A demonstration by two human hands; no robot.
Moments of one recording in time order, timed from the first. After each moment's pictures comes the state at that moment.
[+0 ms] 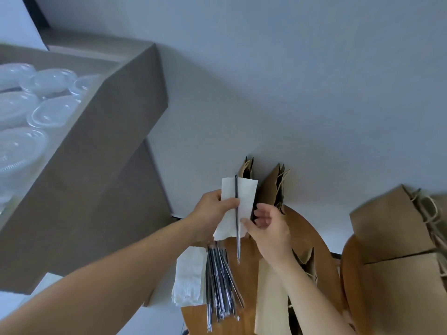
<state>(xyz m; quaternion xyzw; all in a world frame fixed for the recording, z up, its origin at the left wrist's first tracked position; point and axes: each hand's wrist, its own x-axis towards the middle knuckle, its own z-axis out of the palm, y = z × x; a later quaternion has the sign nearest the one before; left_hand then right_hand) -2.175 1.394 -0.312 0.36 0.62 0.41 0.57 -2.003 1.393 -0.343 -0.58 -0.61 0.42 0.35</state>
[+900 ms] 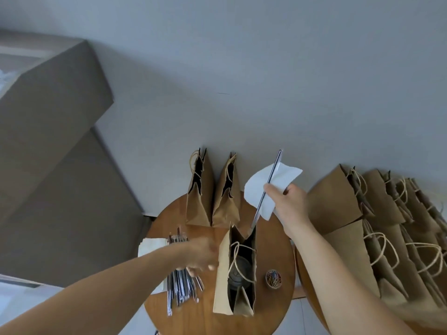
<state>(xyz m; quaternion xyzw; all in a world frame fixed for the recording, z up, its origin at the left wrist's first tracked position) -2.060 1.351 -0.368 0.53 0.63 -0.08 0.57 -1.841 1.435 -0.304 -0.62 -0.48 0.45 0.43</state>
